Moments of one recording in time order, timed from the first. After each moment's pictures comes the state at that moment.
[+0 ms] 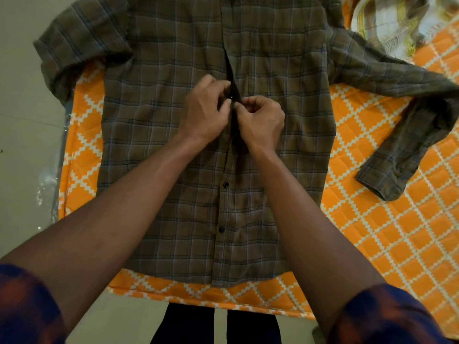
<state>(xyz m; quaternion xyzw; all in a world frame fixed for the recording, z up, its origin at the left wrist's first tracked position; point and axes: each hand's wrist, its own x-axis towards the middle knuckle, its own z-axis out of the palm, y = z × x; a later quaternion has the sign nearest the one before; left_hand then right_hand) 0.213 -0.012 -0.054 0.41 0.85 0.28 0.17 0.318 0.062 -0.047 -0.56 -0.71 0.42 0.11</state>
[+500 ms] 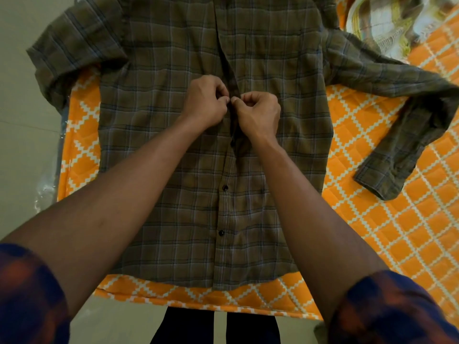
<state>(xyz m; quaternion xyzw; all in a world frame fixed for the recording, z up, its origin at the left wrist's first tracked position) 0.197 0.017 -0.055 0.31 0.87 0.25 0.28 0.307 0.081 -0.049 -0.56 -0.69 0.45 0.08</state>
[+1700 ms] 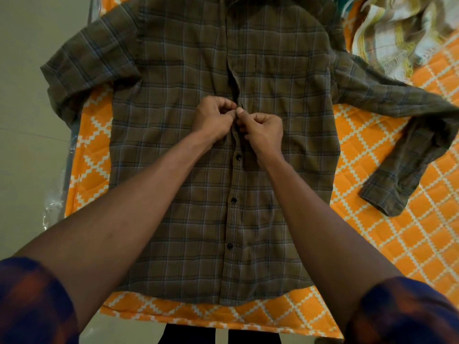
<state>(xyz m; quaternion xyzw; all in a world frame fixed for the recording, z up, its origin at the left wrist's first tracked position) 0.193 0.018 -0.066 0.16 0.82 0.39 0.39 0.305 0.079 -0.067 -0.54 -0.60 0.58 0.10</state>
